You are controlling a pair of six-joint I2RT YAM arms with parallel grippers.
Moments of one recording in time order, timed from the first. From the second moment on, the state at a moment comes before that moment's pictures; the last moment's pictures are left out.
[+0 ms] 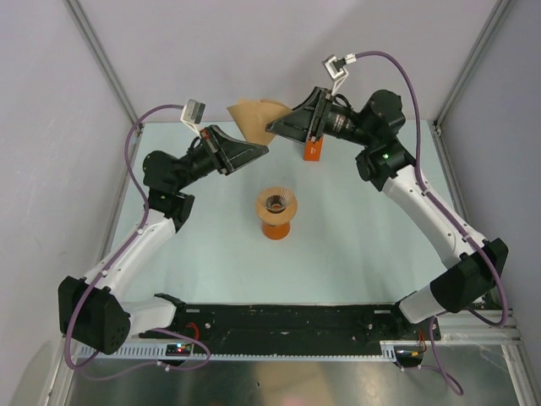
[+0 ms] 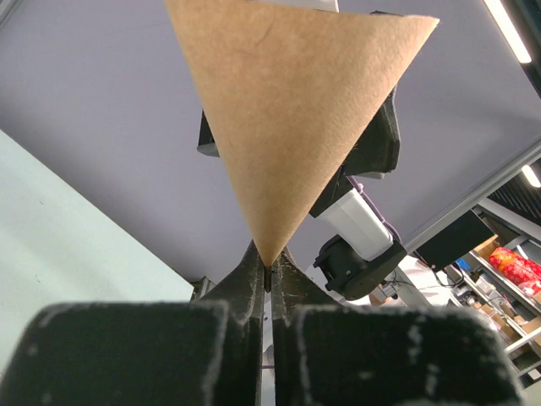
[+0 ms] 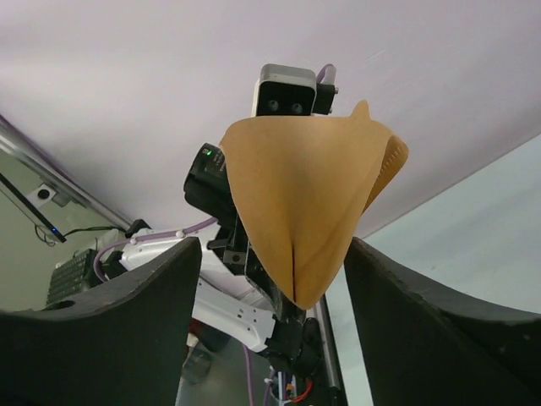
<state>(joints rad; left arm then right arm) -0.37 1.19 0.98 0.73 0.78 -1.27 0.52 1.50 1.57 0.28 -0.80 0.93</state>
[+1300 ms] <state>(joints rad) -0.31 1.13 0.97 0.61 0.78 -1.14 0.54 1.54 1.57 0.22 -0.80 0.90</state>
